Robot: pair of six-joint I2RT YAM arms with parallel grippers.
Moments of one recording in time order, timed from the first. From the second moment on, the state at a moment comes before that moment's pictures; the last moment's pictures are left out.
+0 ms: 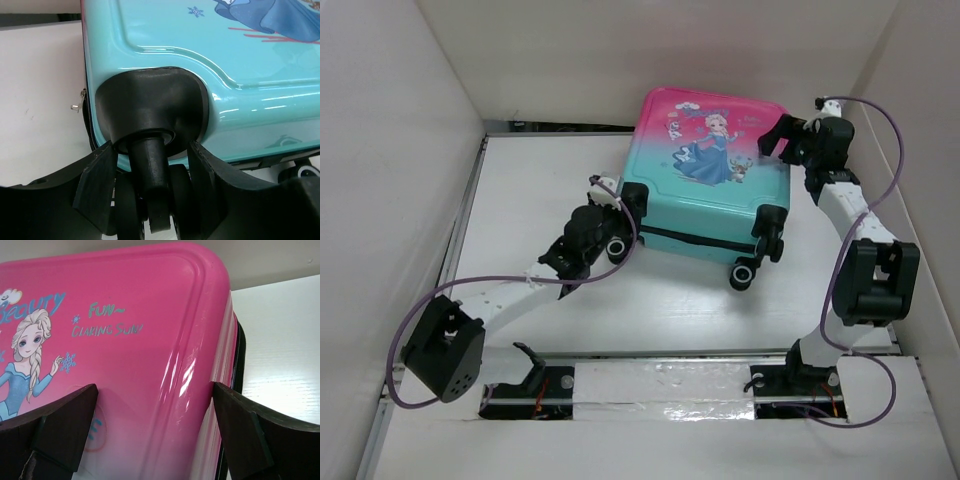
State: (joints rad) left arm -0.66 1.27 0.70 0.40 -0.15 -0.26; right arm -0.07 1.66 1.31 0.09 -0.27 0.31
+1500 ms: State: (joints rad) left arm -1.18 1.31 0.86 0.30 0.12 -0.39; right arm -0.01 1.70 1.47 0.00 -0.39 0.18
